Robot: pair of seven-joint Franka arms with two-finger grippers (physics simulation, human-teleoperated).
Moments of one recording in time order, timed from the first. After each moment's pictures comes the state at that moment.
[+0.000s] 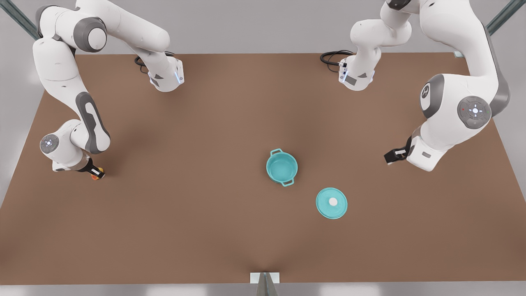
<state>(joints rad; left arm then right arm) 0.00 0.21 -0.14 -1.51 0.05 1.66 -0.34 -0.40 0.53 -0.04 -2.10 -0.03 2.68 0.14</state>
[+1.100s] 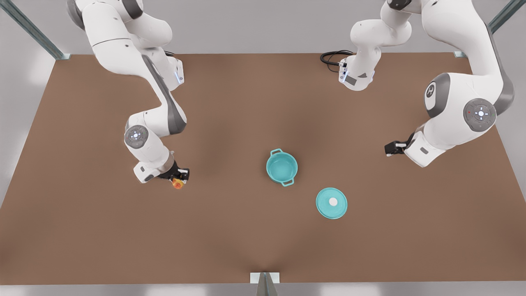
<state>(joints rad) 0.02 0.21 -0.13 -1.51 0.01 1.59 -0.12 0.15 0.32 0.19 -1.88 -0.01 2.34 0.42</state>
